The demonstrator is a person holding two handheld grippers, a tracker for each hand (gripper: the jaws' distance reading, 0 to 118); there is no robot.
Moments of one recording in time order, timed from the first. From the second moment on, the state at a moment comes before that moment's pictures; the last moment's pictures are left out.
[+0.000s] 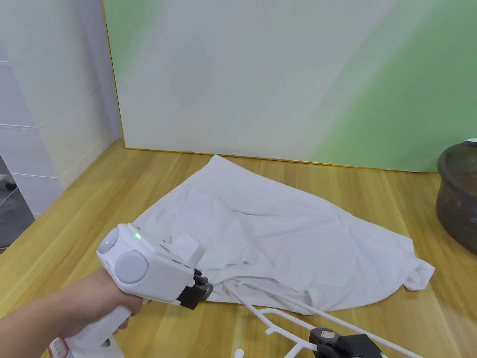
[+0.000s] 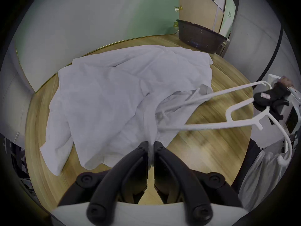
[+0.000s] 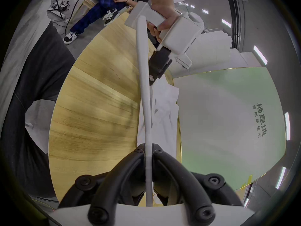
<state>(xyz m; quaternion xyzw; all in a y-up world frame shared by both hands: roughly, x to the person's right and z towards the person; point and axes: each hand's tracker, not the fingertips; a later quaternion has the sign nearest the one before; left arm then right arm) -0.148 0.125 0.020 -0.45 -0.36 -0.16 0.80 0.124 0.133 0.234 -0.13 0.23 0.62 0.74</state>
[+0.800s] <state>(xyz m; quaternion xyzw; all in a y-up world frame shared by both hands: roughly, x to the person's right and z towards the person) -0.153 0.137 0.051 -0.42 -0.37 -0.13 0.81 0.123 0.174 0.233 -0.08 0.22 0.62 0.75</state>
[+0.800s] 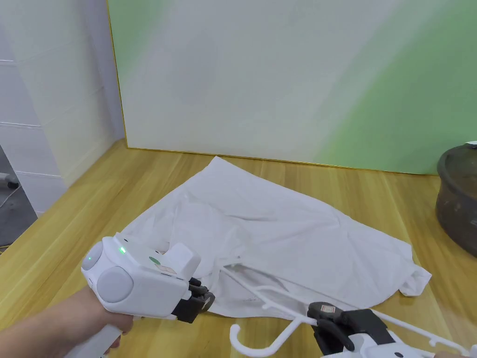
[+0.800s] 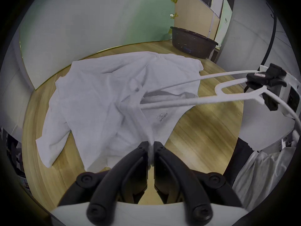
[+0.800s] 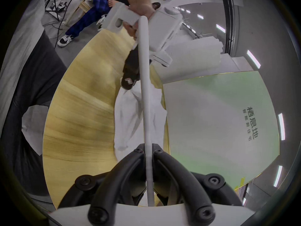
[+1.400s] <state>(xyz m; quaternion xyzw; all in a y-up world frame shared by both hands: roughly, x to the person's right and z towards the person) -0.154 0.153 0.056 -0.41 -0.38 -0.13 0.82 0.182 0.198 0.165 -0.30 0.34 0.17 0.87</state>
